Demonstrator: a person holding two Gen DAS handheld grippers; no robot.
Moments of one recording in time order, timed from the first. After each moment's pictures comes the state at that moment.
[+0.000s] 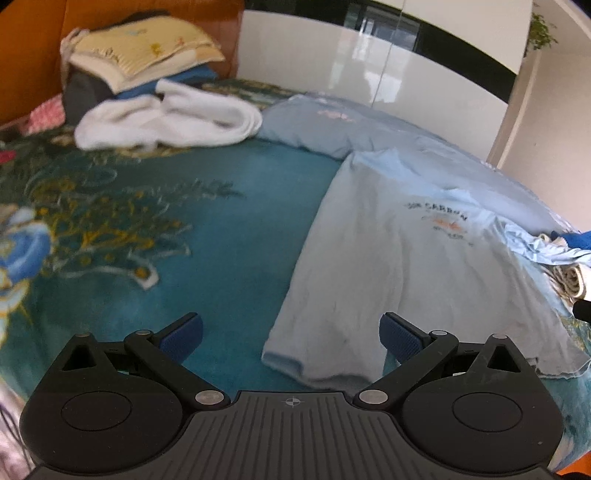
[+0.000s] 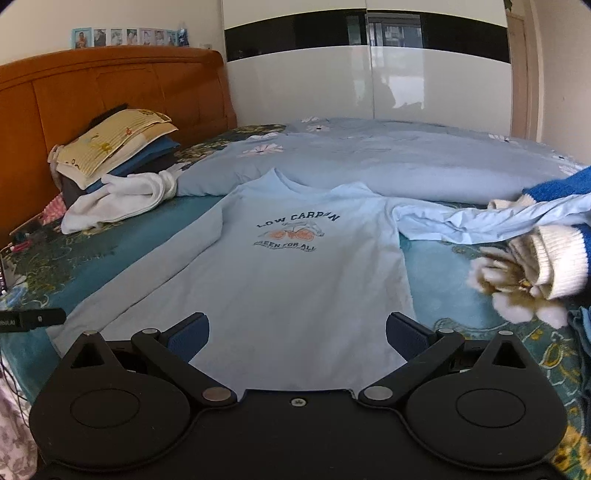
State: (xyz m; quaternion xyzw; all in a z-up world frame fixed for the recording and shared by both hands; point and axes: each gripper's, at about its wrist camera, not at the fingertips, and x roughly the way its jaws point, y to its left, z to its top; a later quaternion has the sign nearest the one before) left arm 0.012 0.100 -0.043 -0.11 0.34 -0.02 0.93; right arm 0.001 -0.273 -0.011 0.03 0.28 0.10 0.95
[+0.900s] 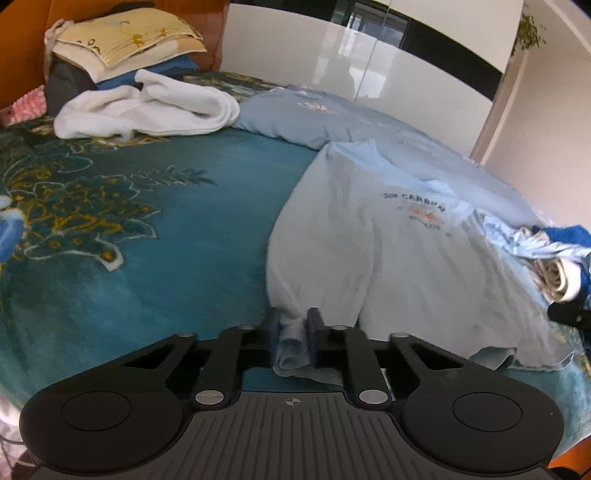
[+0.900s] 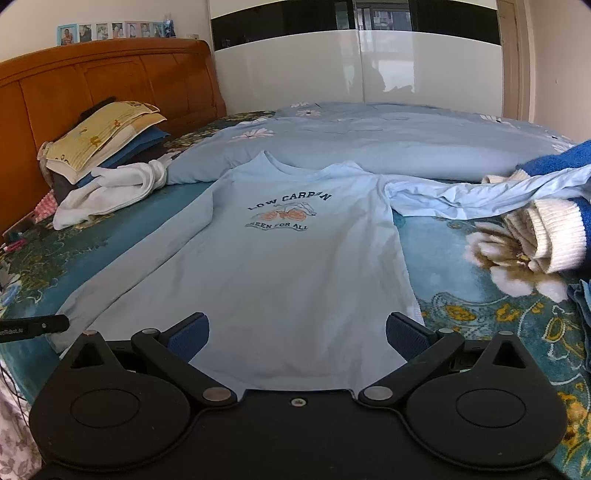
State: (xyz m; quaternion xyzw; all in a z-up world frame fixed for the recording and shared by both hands) left arm 0.007 0.088 -0.046 -0.12 0.34 -0.05 0.93; right arm 0.001 -0.278 -0.020 0.04 0.31 0.08 0.95
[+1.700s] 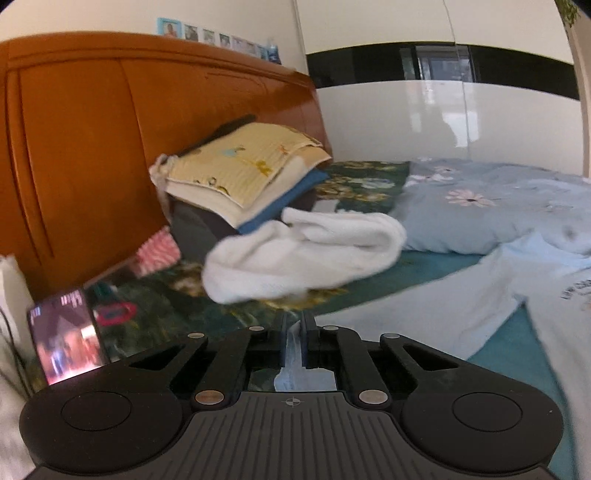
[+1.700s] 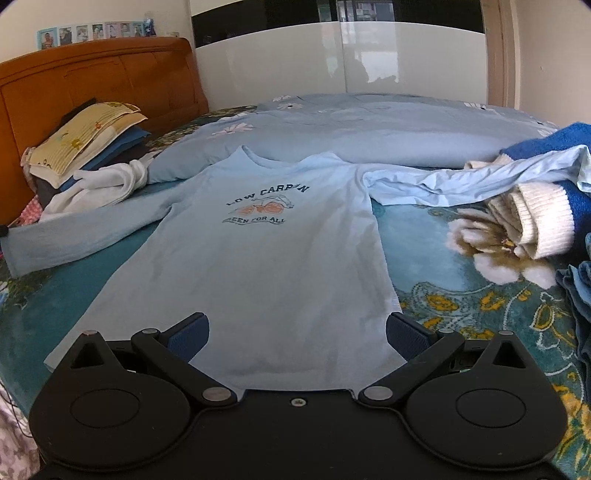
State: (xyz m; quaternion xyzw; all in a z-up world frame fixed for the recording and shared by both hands) left arm 0.093 0.185 0.030 0.05 0.23 0.17 0.96; right arm 0.007 -0.294 -0.026 0.05 0.32 0.06 0.94
